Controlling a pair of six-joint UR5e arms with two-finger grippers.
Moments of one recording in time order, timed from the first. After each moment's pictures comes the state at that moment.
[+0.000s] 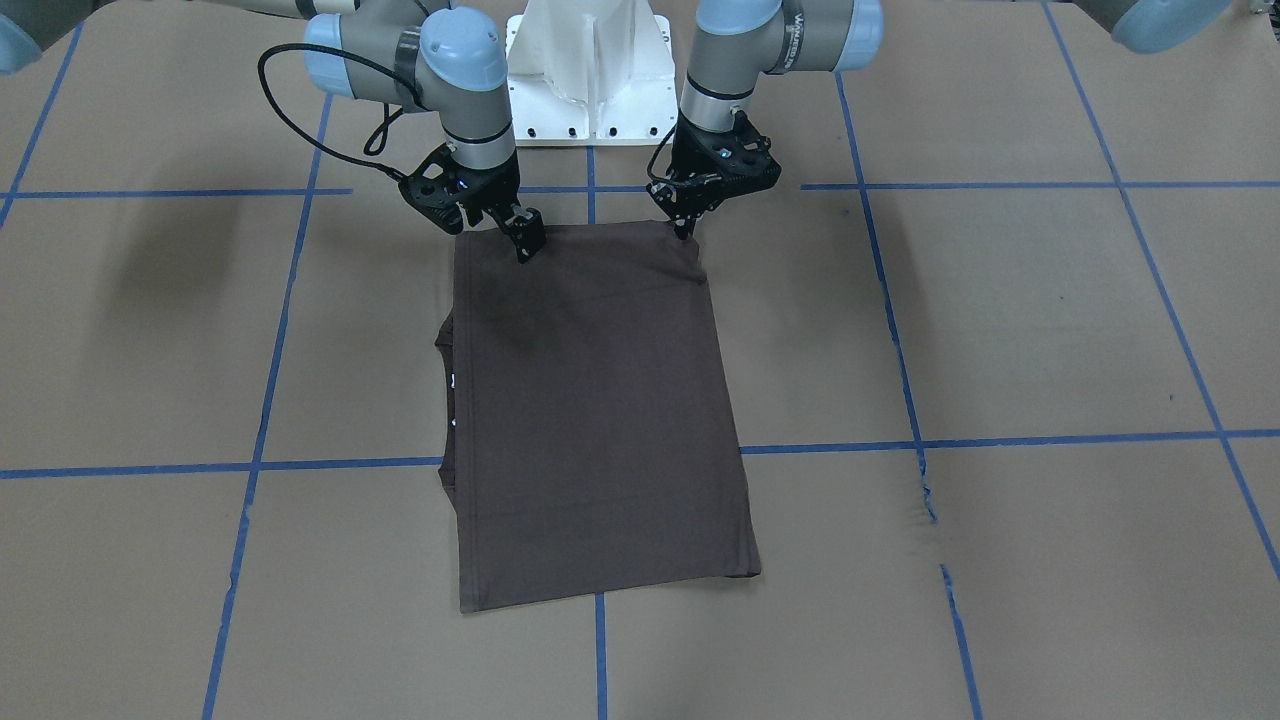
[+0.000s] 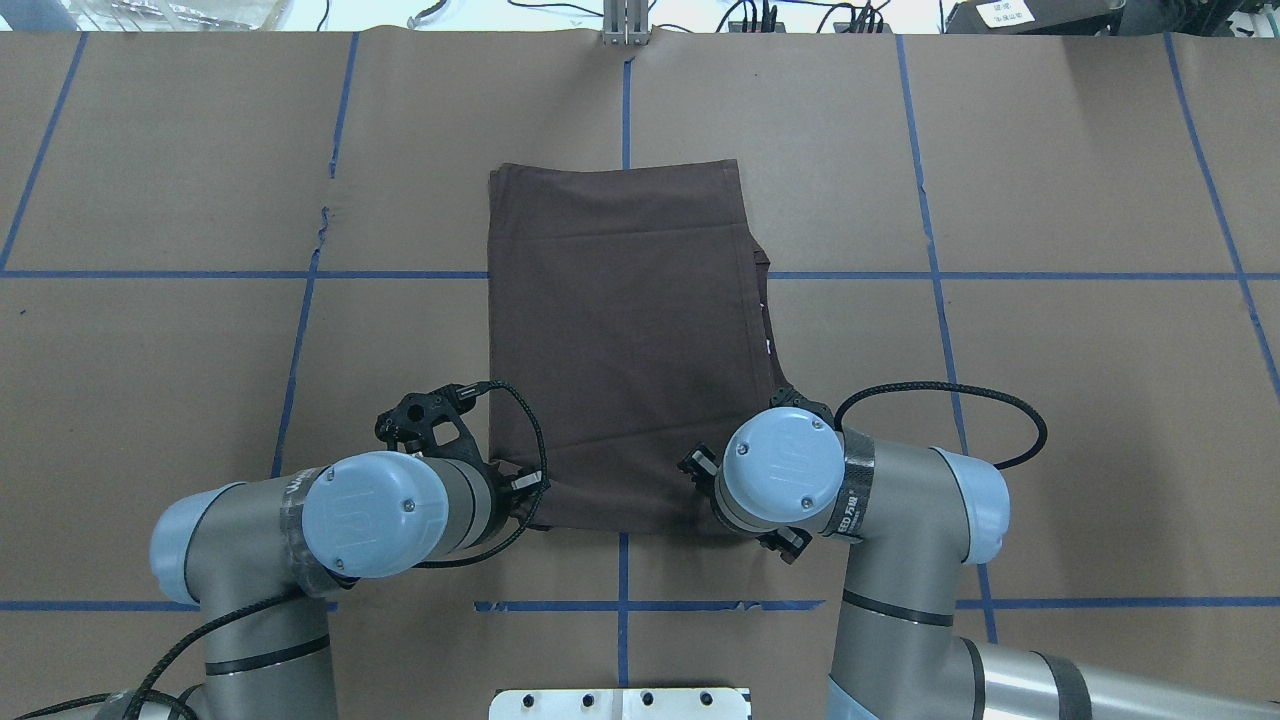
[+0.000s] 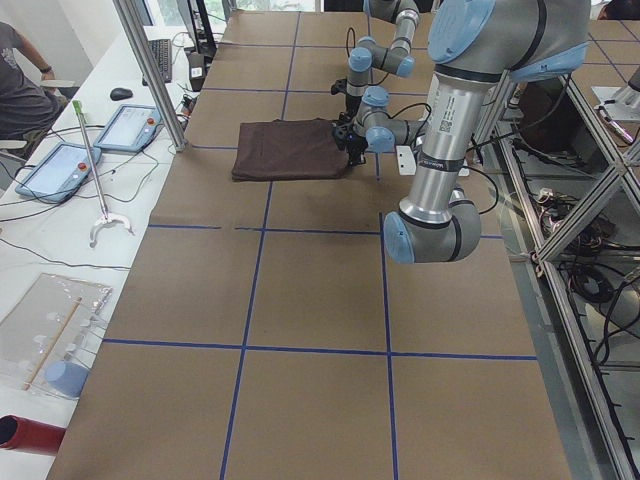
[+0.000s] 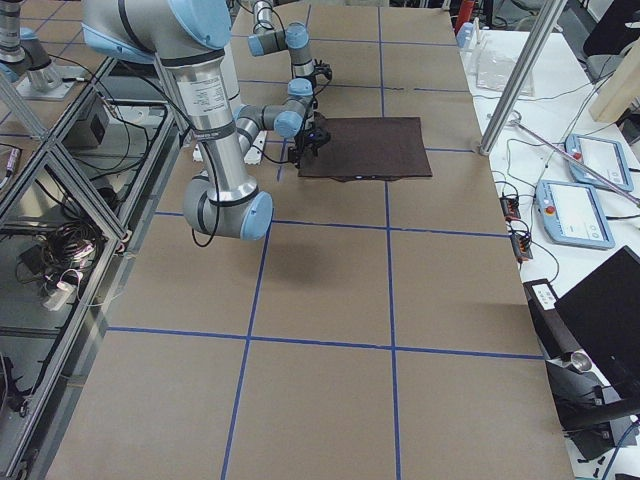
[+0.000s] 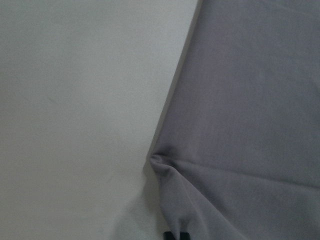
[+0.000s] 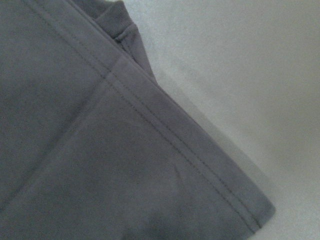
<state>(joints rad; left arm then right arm) -0.28 -2.00 -1.90 -1.73 -1.58 -1.79 0.30 -1.09 1.81 -1.55 1.73 2.09</state>
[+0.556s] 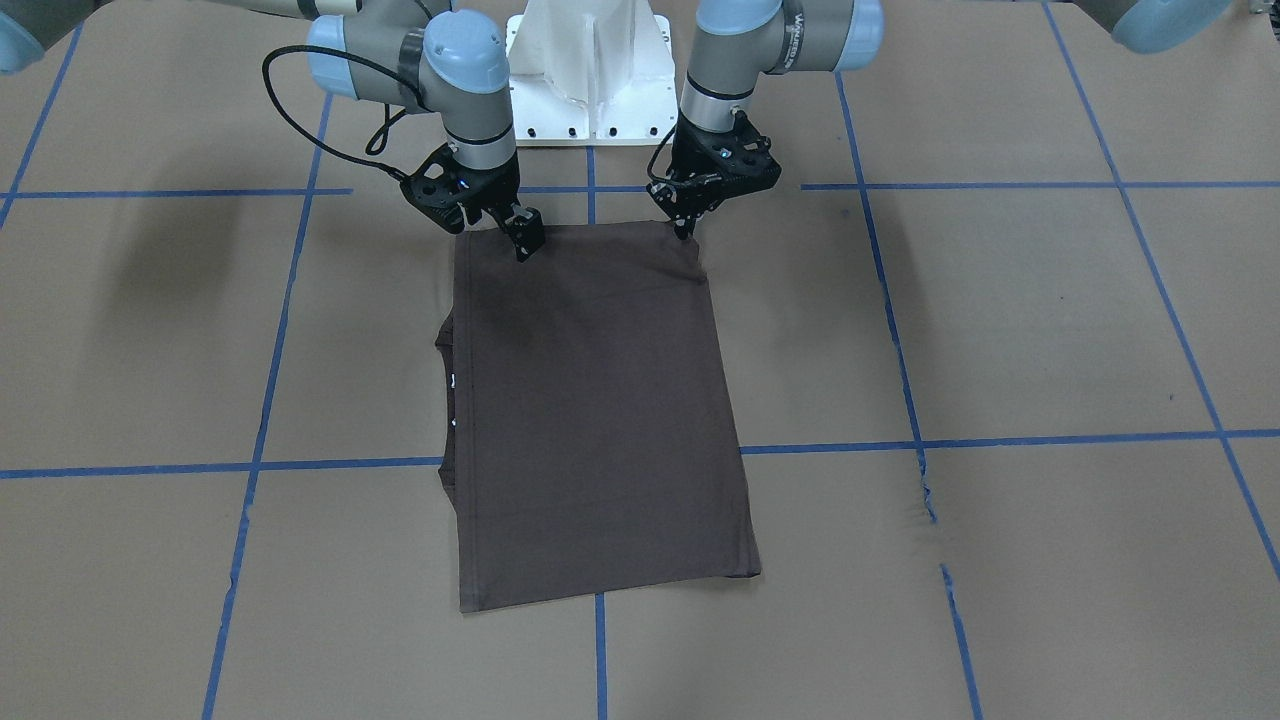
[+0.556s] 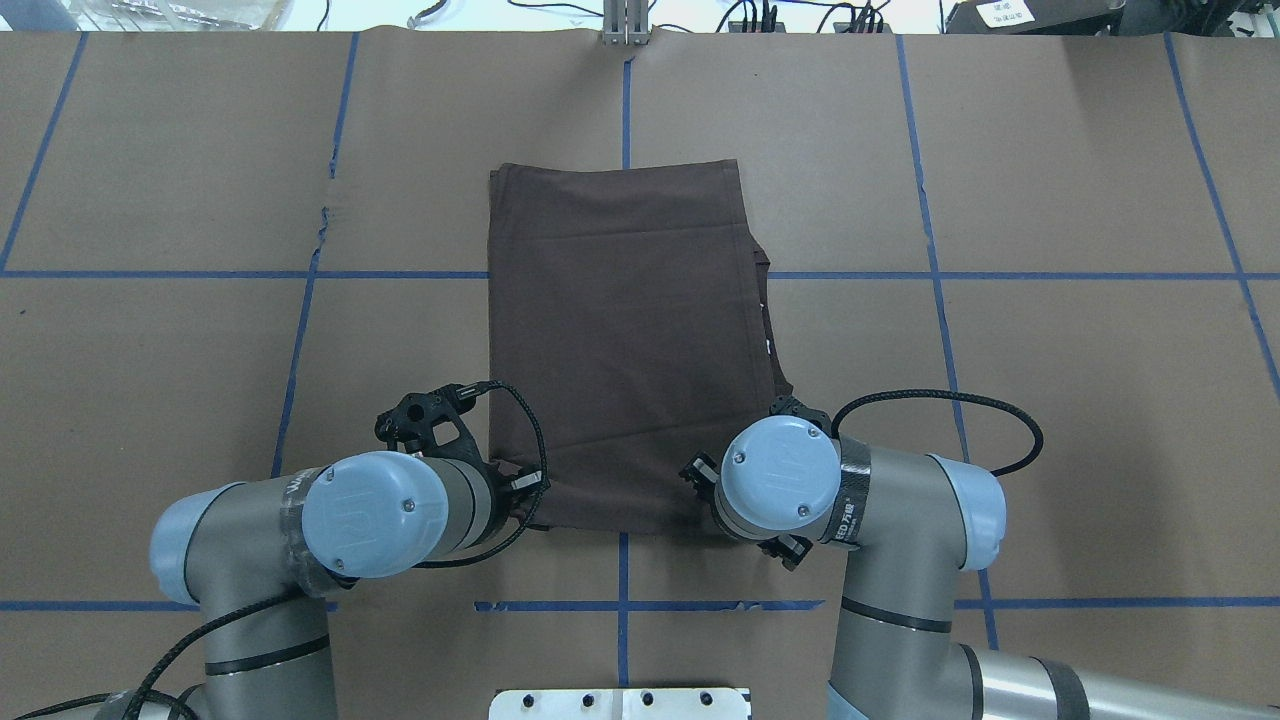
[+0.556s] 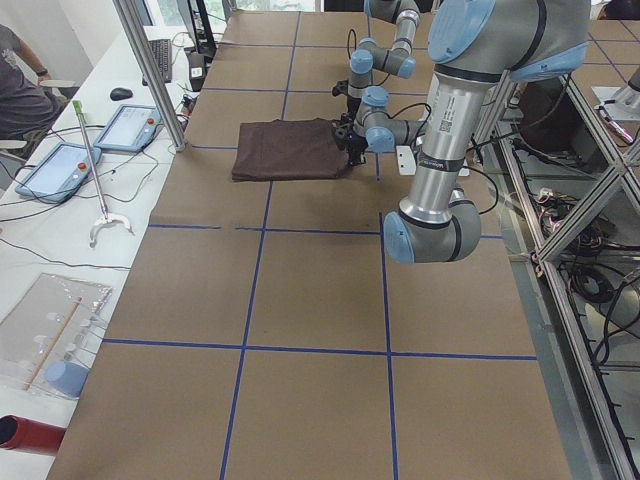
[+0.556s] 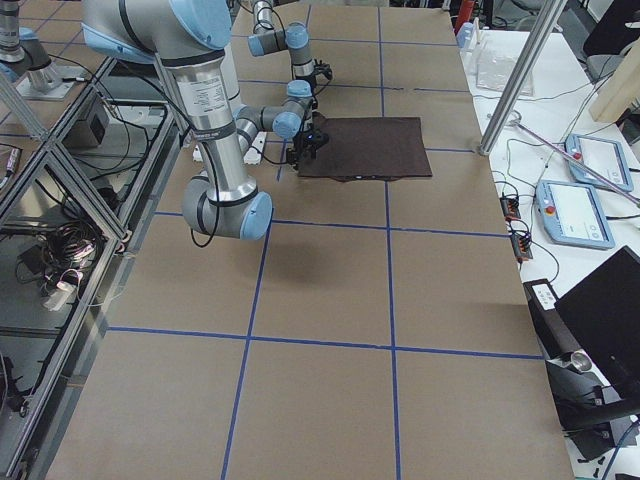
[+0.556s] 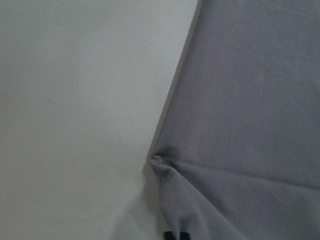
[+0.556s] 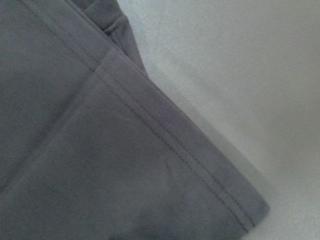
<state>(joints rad) -0.28 -2.00 -1.90 -1.73 -1.58 -1.79 0.29 -1.09 1.80 -1.56 1.73 2.09</state>
